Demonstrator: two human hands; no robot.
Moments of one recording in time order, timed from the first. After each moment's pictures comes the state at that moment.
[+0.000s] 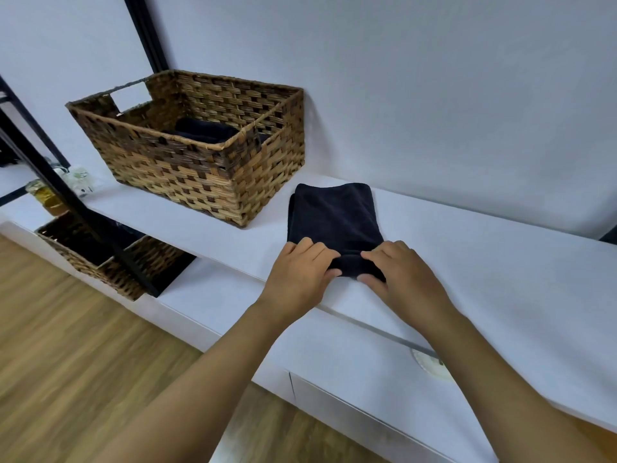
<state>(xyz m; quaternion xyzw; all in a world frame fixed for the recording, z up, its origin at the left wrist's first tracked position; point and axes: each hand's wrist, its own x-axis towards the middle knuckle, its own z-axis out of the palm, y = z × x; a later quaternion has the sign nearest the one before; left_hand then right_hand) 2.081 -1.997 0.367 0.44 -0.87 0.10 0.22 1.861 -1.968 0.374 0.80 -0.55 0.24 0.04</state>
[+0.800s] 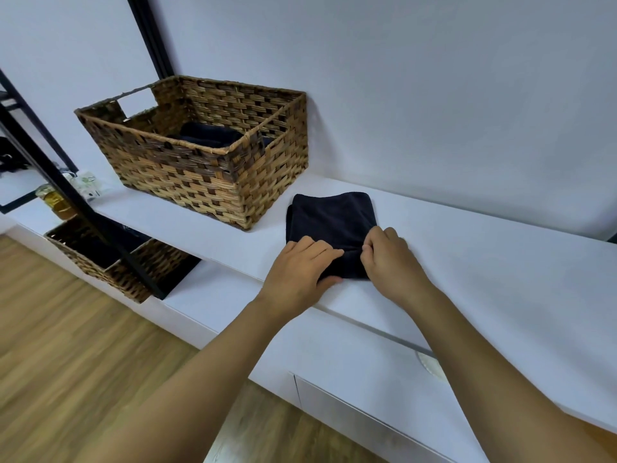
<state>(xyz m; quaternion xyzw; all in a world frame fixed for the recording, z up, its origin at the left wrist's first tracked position) 2.089 -2.004 0.368 0.39 -0.88 0.08 0.26 1.887 -1.993 0.400 0.70 -0.68 0.20 -0.09</state>
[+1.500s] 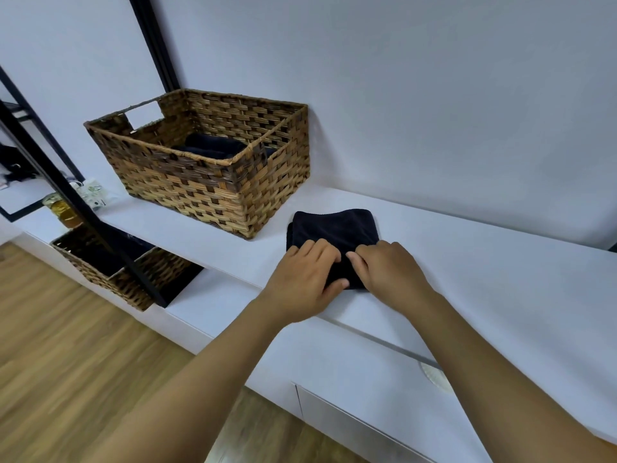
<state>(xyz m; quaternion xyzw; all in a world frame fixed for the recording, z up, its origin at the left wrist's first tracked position) 2.083 -1.999 0.389 0.41 -0.89 0.05 0.21 1.885 -1.997 0.397 0.79 -0.59 0.17 0.01</state>
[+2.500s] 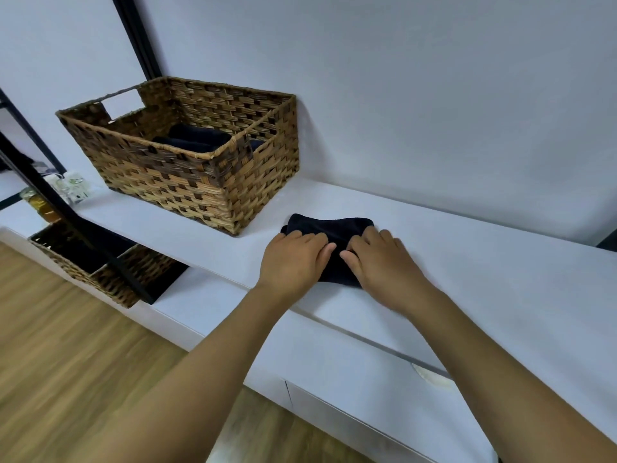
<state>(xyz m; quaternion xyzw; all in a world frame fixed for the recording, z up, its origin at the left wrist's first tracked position) 2.064 -2.025 0.392 0.49 -0.83 0.09 0.25 1.873 -1.998 0.403 0.79 -0.59 0.16 0.00</state>
